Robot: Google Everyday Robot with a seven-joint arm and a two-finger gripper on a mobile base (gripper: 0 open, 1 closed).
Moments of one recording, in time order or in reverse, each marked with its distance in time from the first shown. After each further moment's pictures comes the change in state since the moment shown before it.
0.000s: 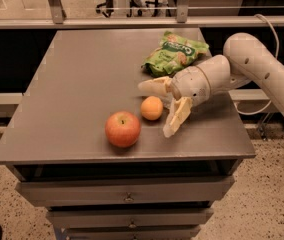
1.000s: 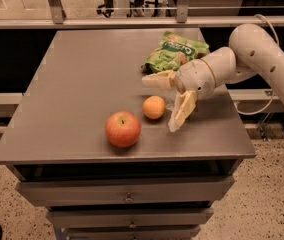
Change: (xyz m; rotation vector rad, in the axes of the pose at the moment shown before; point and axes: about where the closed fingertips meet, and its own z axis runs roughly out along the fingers) arm -0.010 -0.002 -0.014 0.021 0.031 -0.022
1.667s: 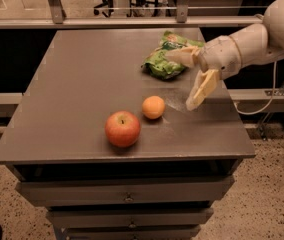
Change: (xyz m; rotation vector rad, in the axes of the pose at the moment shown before) arm -0.023 -0.014 -0.069 0.177 0.050 -0.058
